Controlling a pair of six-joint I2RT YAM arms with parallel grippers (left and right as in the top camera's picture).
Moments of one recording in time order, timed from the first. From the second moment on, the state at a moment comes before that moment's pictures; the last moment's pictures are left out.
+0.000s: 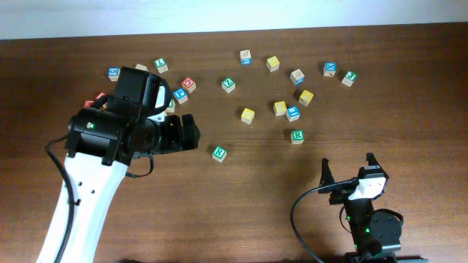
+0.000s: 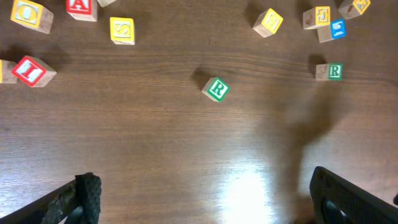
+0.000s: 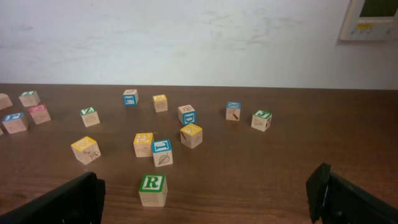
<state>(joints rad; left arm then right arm) -0.28 1.40 1.57 -1.34 0.12 -0.39 0.05 0.02 0.01 -0.07 -0.02 0.03</state>
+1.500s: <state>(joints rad) -0.34 1.92 1.50 -1.11 0.04 0.12 0.05 0.02 0.01 -0.07 -0.02 0.03</state>
